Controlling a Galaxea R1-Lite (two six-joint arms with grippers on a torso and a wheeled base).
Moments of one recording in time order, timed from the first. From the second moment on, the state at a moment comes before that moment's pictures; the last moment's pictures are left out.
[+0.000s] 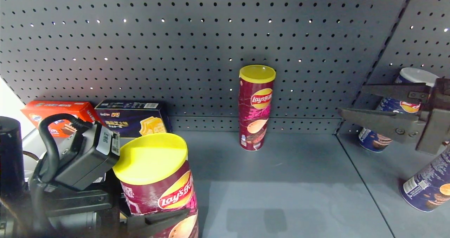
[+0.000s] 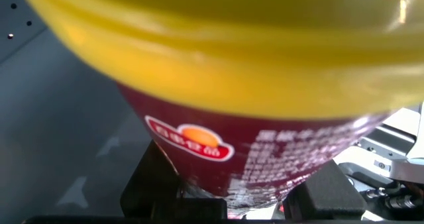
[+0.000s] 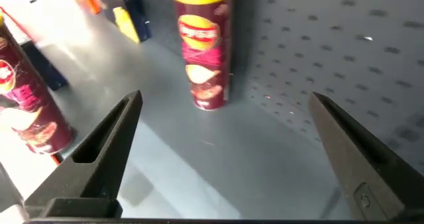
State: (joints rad) left arm -0.57 1.21 -0.61 -0.22 -0.46 0.18; right arm 0.57 1.20 -0.95 -0.15 0.16 -0.11
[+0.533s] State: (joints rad) left arm -0.57 1.21 -0.61 -0.22 -0.46 0.18; right arm 0.73 1.39 -1.03 -0.24 0.01 -0.05
